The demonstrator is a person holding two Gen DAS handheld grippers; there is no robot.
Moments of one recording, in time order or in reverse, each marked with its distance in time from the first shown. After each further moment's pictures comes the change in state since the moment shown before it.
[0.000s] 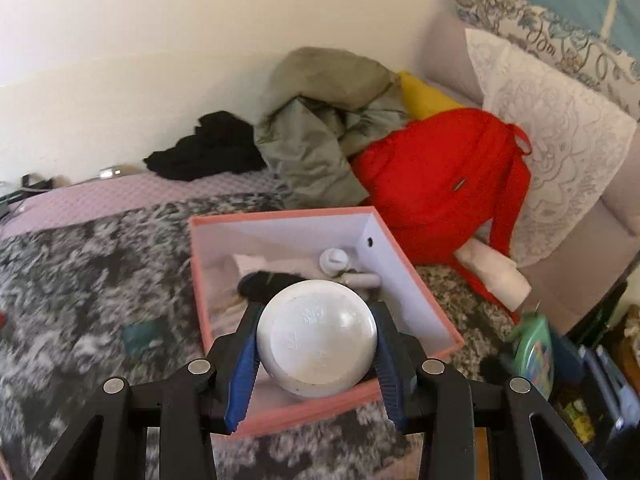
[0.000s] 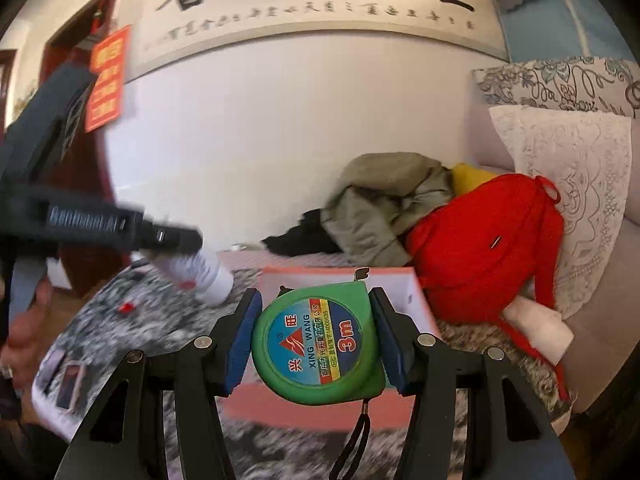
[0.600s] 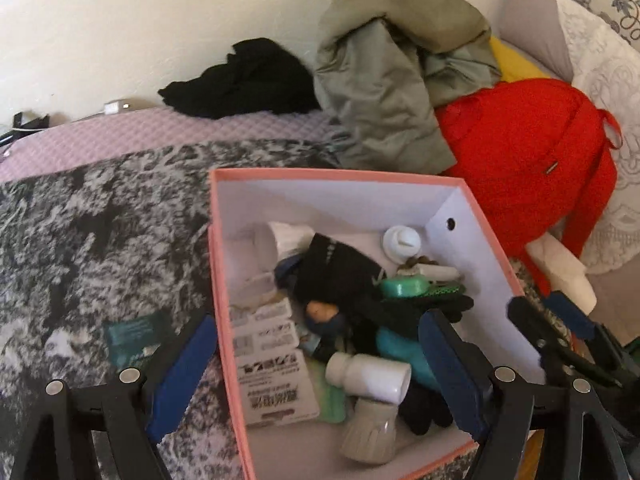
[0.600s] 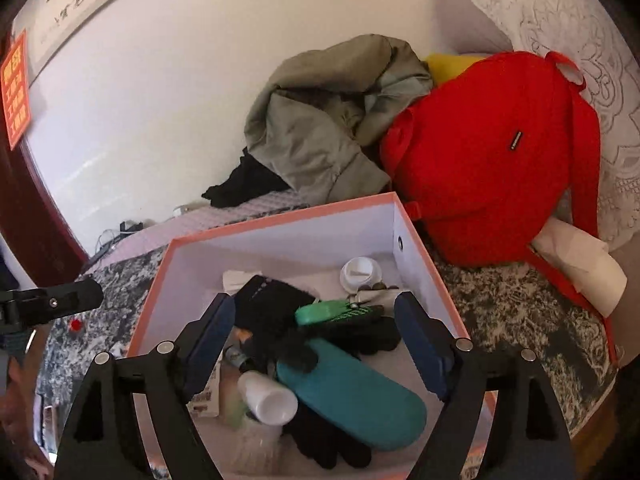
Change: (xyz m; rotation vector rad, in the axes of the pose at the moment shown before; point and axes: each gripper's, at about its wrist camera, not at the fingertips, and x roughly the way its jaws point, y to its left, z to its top) left arm 0.108 0.069 -0.005 -0.121 0.122 0.075; right arm 0.192 -0.074 -0.029 0.193 0.260 -0.036
